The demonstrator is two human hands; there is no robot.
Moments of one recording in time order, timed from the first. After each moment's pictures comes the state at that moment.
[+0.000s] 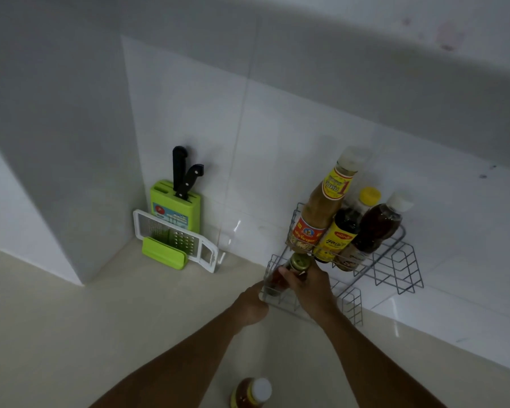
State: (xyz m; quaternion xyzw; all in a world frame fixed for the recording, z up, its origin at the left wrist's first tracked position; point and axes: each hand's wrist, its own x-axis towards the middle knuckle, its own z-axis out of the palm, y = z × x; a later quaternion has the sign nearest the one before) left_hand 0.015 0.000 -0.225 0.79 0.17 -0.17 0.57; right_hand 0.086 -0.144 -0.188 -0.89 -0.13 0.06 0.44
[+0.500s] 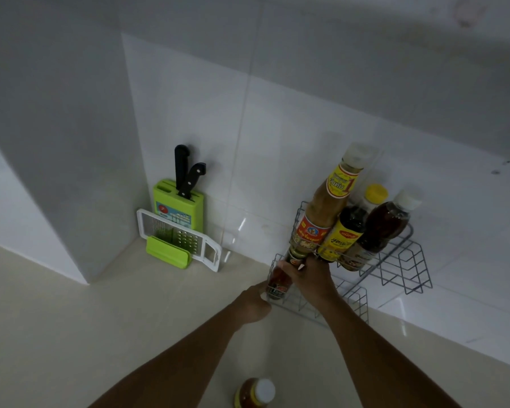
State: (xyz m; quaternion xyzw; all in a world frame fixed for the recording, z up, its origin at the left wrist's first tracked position) left_hand 0.016 0.009 -0.228 0.79 0.14 -0.21 0.57; right_hand 0.114 -0.133 -0.200 -0.90 -0.16 0.04 0.40
